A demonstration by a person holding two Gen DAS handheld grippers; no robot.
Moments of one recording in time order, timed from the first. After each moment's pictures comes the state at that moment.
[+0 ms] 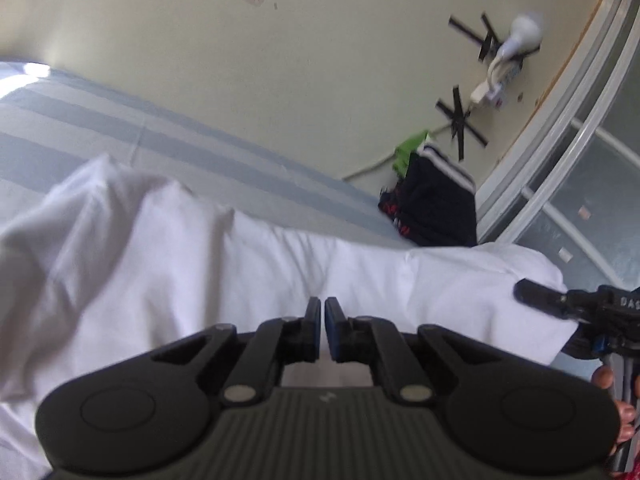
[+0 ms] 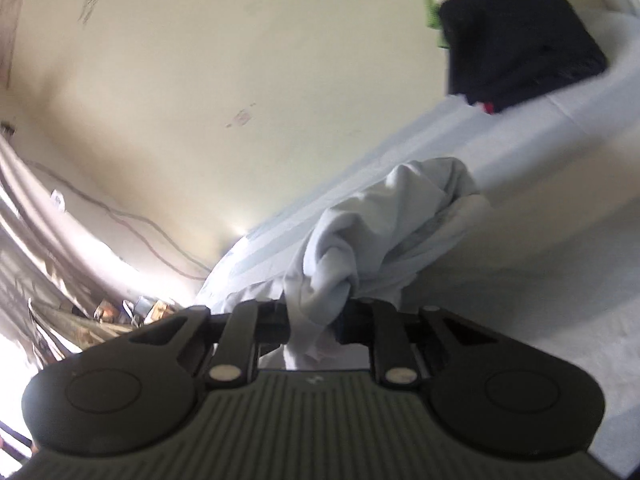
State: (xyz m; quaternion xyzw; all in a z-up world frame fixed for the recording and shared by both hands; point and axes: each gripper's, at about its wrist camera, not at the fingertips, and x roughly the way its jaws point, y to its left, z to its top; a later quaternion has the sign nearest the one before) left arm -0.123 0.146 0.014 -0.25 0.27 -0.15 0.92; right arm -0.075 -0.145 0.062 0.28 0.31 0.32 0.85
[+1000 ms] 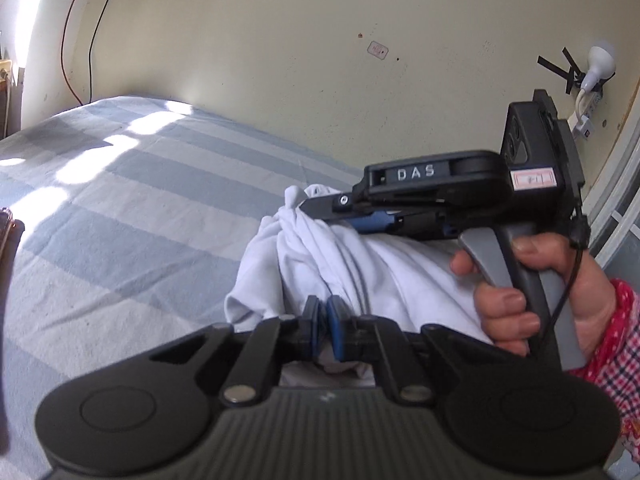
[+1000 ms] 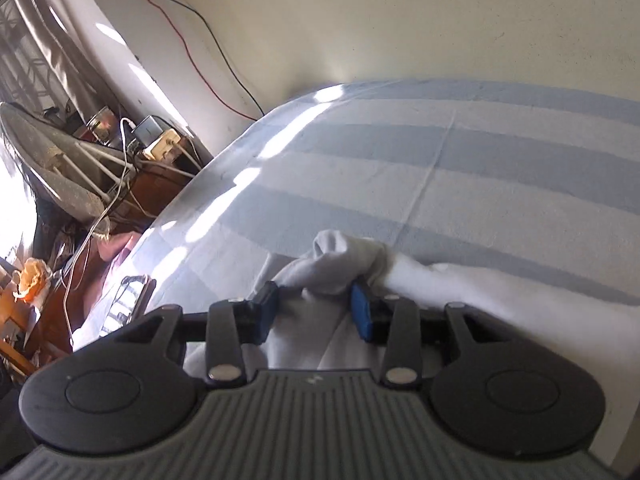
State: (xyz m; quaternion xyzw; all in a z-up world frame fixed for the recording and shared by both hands) left arm -0.180 0.211 0.012 -0.21 0.29 0.01 0.94; right arm 0.018 0.135 0.026 0.06 0.43 0.46 0.78
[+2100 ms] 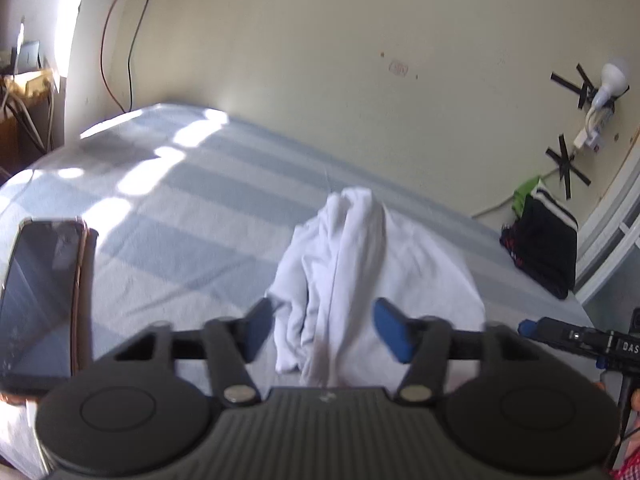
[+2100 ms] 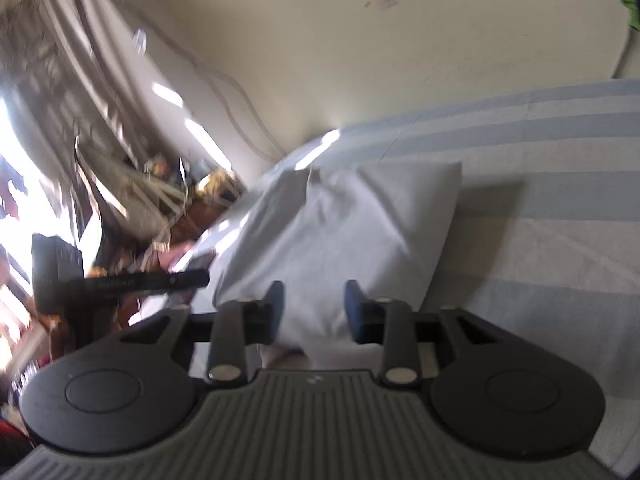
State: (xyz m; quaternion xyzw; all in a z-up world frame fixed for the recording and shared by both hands) left arm -0.224 0.219 0.070 -0.21 0.29 0.06 0.93; right arm -0.093 -0.053 0.044 0.17 0.33 0.46 0.80
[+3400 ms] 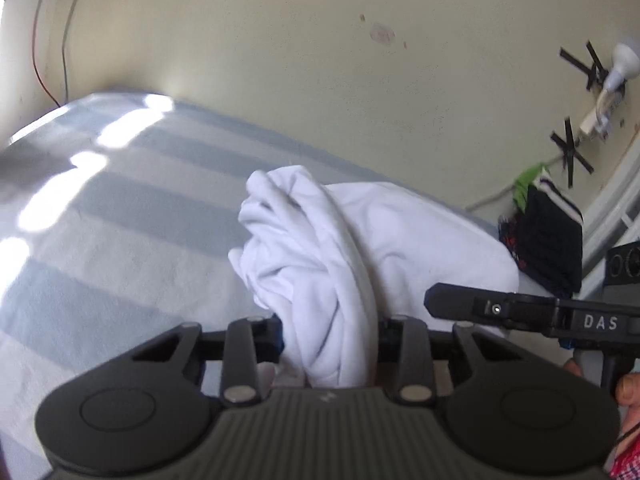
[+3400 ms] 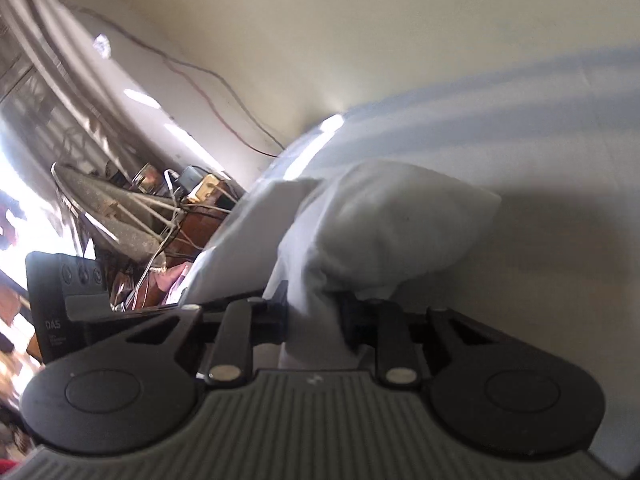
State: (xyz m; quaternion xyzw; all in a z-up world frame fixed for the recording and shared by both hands) left arm -0.118 0.222 0.055 -0.21 0.32 0.02 0.92; right arm -0.026 0.046 0.047 0.15 0.37 0.50 0.77
